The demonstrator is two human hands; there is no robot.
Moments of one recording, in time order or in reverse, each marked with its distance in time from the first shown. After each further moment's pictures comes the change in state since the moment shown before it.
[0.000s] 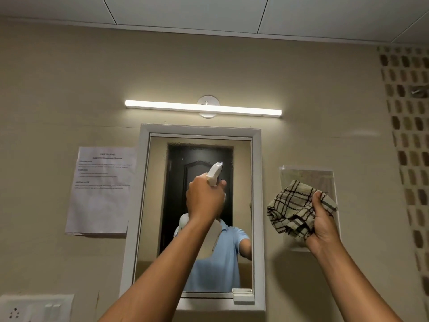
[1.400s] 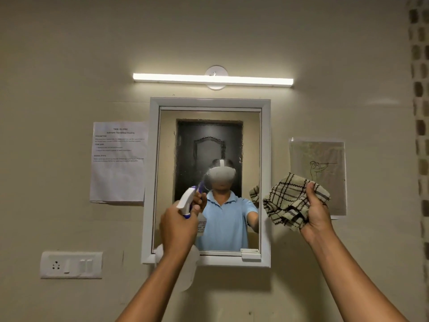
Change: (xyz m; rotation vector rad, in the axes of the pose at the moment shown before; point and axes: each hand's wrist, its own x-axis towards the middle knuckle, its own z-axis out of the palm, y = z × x) left_hand -0.093 -0.077 -0.063 0.108 0.090 -0.263; right_hand -0.049 0.036 0.000 0.000 0.066 0.038
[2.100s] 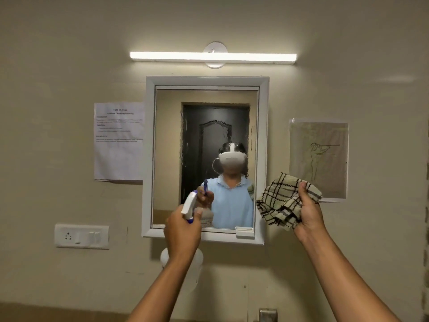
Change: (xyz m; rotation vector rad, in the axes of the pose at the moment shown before) left_hand -0.059 -0.019 0.020 0.055 0.009 -0.078; right_hand -0.012 0.022 -0.035 0.002 0.008 0.113
